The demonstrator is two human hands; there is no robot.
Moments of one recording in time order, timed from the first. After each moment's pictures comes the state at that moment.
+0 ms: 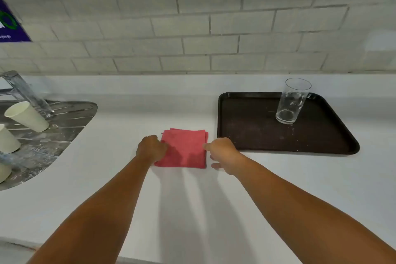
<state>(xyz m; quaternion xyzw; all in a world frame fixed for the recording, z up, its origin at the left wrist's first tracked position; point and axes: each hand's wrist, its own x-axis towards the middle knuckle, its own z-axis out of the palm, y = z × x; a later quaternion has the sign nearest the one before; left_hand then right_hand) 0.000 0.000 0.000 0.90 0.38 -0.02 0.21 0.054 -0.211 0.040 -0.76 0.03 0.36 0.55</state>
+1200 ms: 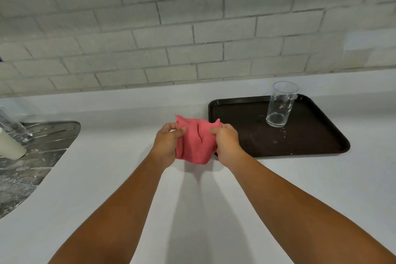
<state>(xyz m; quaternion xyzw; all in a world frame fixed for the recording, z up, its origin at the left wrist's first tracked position) 0.050 -0.055 0.040 0.60 0.24 0.10 0.76 0.107 -0.202 0.039 -0.58 0.11 0.19 0.79</state>
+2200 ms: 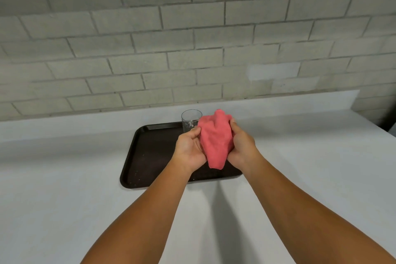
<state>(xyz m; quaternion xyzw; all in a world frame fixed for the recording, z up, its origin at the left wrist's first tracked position) 0.177 -0.367 0.090 0.32 0.17 -0.07 0.93 0.202 -0.497 0.103 -0.44 0.12 0.17 0.87</state>
